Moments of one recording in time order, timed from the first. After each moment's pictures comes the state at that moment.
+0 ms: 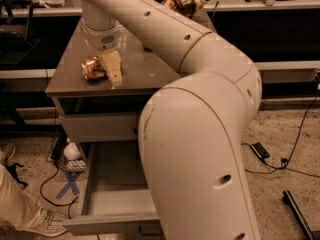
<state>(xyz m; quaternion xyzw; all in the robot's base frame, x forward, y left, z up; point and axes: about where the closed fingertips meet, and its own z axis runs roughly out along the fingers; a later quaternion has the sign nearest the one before) 0.698 0.160 0.853 -0.87 0.47 -0.04 0.13</state>
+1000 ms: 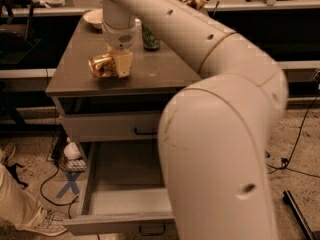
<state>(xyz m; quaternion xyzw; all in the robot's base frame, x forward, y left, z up) 0.701 0.110 0.852 -0.85 0.52 -0.03 0.13</state>
